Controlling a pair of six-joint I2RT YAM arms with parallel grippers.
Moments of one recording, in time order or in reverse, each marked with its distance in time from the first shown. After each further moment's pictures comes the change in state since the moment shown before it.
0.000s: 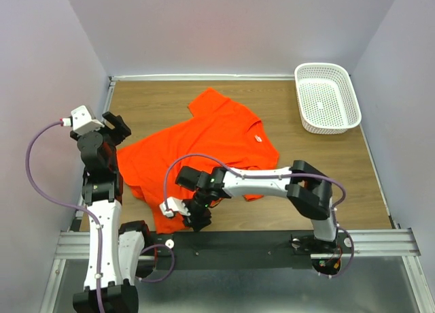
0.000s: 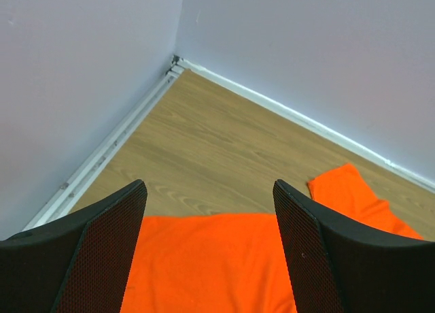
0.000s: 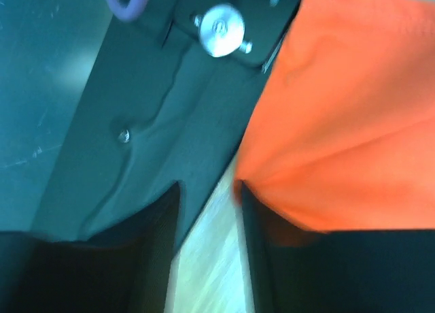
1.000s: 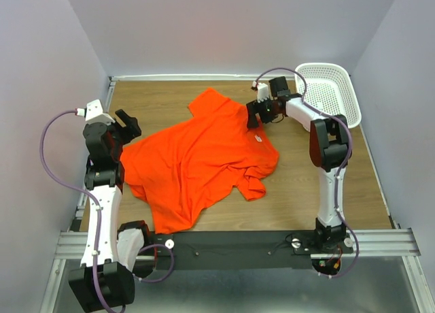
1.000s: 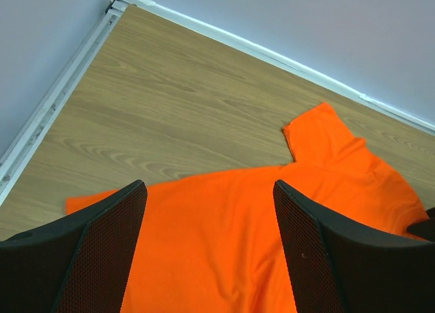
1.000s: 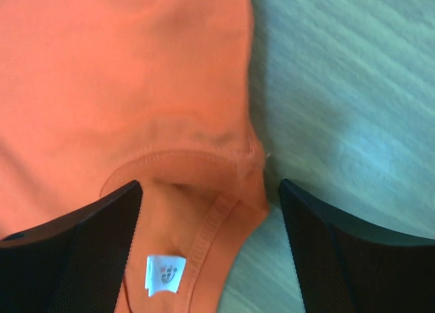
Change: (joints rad) left arm 0.000 0.166 0.000 0.001 0.217 -0.015; right arm -0.998 0.208 0.245 0.125 0.238 0.435
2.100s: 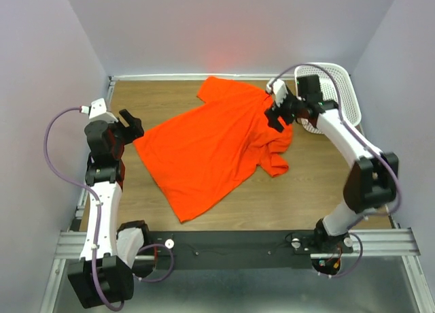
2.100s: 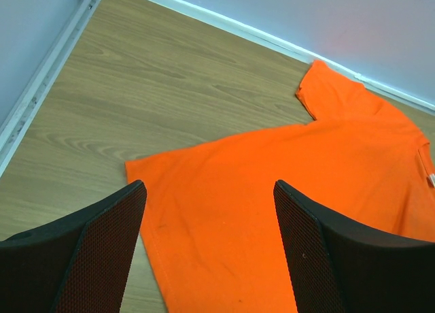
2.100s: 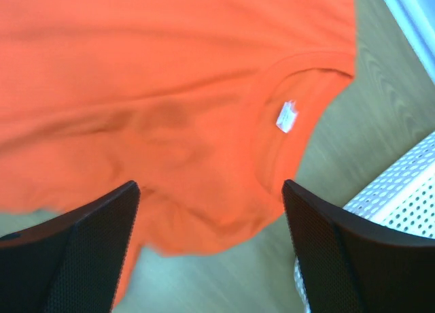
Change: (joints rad) left arm 0.000 0.038 0.000 -0.001 0.055 0.016; right arm -0.045 -0.469 -0.240 -0.051 0.031 -0.427
